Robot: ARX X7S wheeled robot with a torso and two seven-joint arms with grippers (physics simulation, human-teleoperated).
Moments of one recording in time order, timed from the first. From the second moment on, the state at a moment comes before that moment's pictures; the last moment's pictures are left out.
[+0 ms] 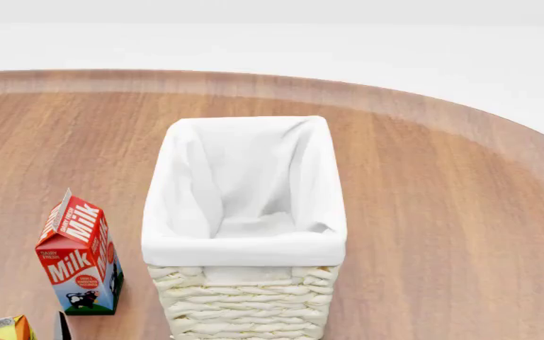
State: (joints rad) left arm 0.08 -0.29 0.33 0.01 -0.11 0.52 -0.46; right arm -0.03 0.59 -0.73 -0.12 0.34 -0.29 -0.34
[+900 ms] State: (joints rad) left arm 0.08 -0.30 0.34 0.01 -0.11 0.52 -0.47; right arm -0.01 0.55 -0.83 -0.09 0.15 -0.18 -0.31
